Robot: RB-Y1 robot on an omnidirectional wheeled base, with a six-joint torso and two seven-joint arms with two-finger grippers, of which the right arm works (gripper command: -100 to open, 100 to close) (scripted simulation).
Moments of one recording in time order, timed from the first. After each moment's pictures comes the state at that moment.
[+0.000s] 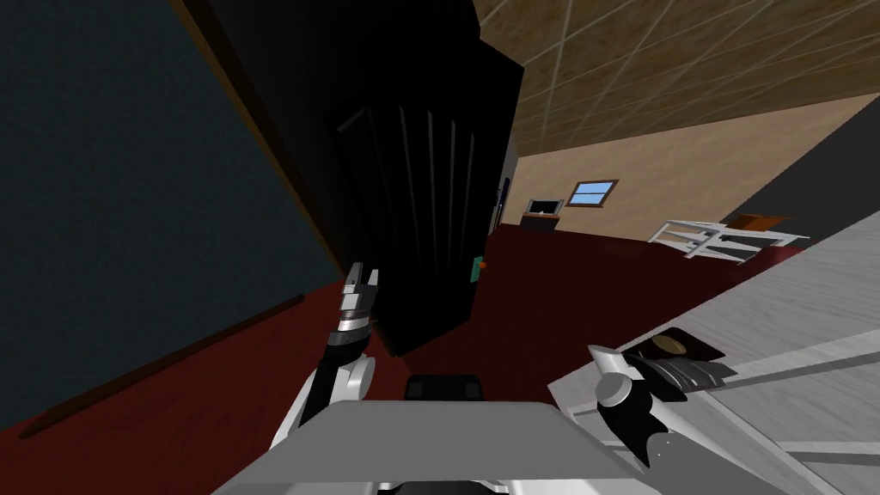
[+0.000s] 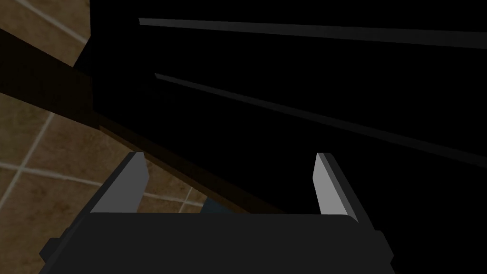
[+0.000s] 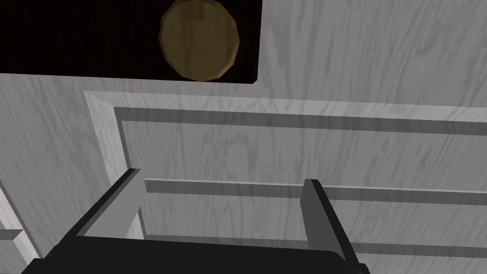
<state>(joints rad) -0.29 -0.50 -1.11 -0.44 -0.77 -0.73 0.66</state>
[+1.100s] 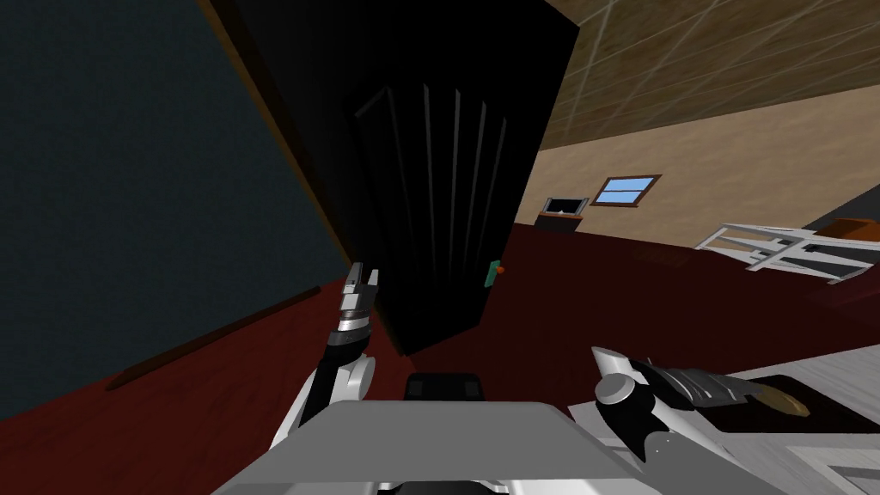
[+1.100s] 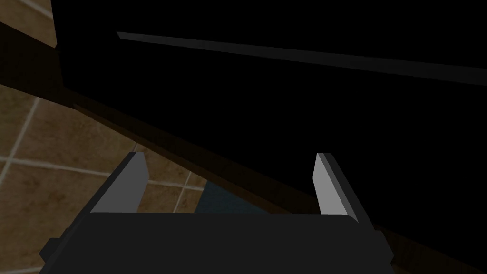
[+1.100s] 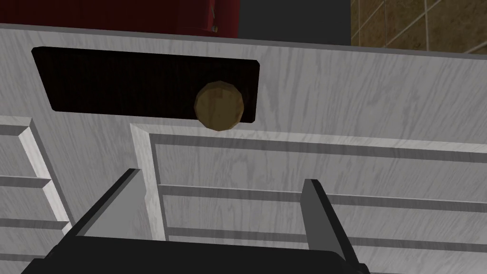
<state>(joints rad) -0.30 -0.50 -1.18 -0.44 -0.80 -0.78 0.72</state>
